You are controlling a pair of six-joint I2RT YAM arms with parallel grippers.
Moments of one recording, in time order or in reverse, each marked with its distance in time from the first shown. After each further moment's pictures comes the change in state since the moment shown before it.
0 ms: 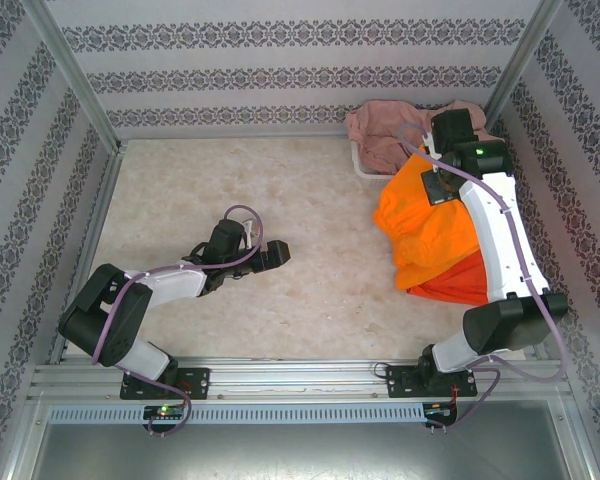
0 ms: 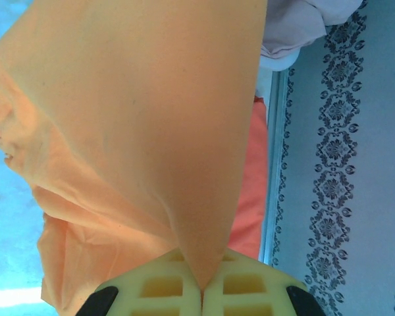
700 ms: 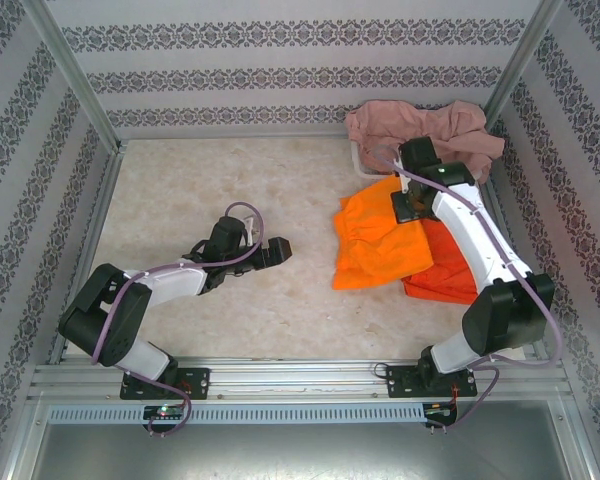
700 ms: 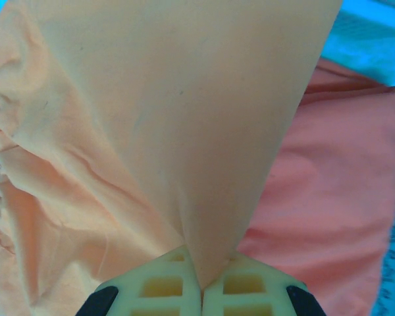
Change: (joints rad) left arm 0.000 0.000 0.020 0.000 0.011 0.000; right arm 0.105 0.000 -0.289 0.215 -0.132 0.140
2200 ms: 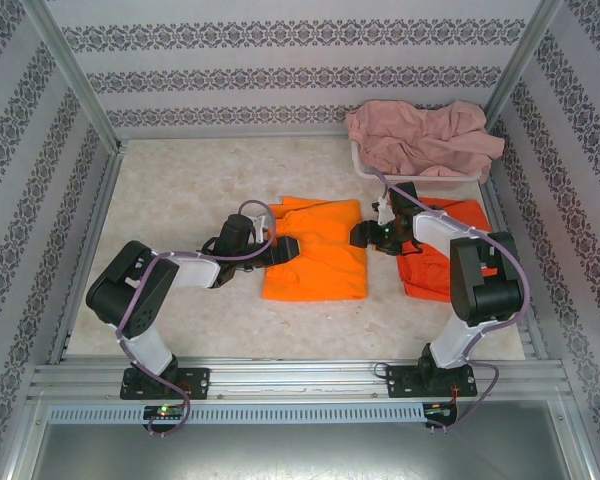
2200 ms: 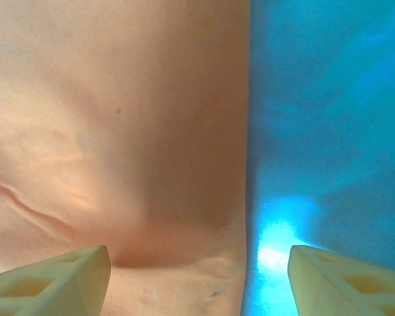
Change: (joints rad) left arm 0.000 0.205 0.049 0.213 0.115 -0.005; right arm -0.050 0.198 -0.470 0.629 -0.654 0.298
